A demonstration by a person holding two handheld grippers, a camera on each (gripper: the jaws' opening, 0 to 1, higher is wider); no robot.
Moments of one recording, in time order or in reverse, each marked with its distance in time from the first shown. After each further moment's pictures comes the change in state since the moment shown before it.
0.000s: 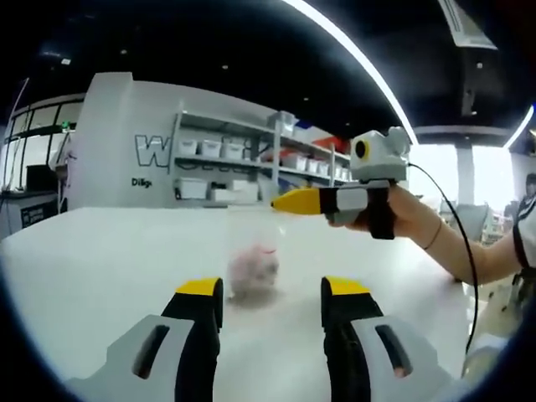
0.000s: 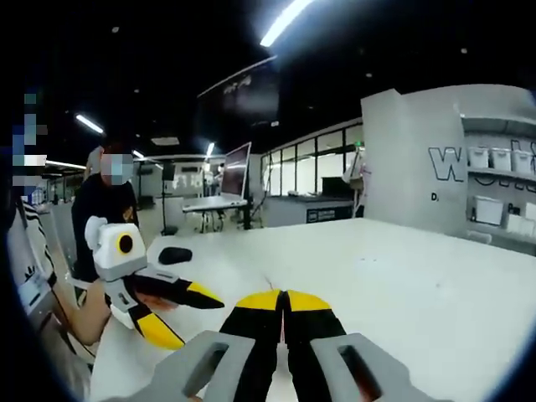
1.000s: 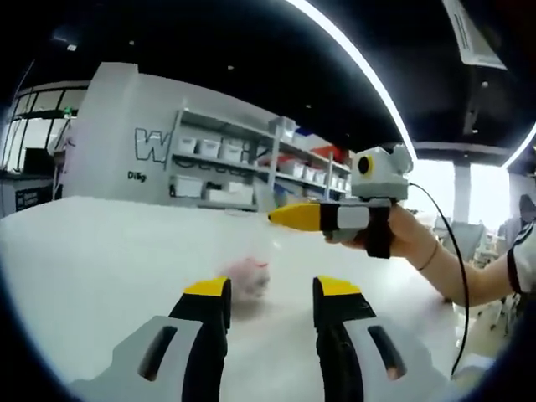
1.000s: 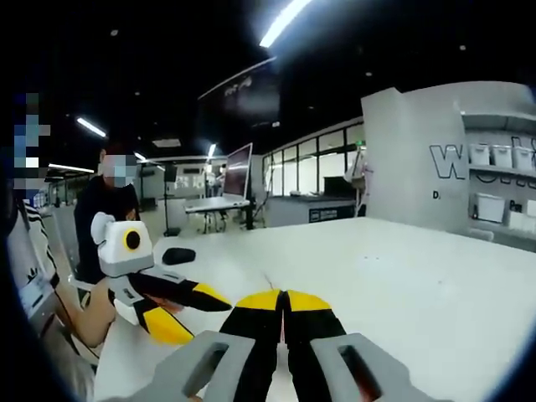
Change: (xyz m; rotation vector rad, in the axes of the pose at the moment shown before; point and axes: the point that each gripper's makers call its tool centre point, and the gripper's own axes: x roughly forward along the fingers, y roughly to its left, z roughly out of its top) left arm 0.009 -0.007 0.008 -0.091 -0.026 -0.031; right arm -0.004 0.003 -0.001 0.010 0.000 0.014
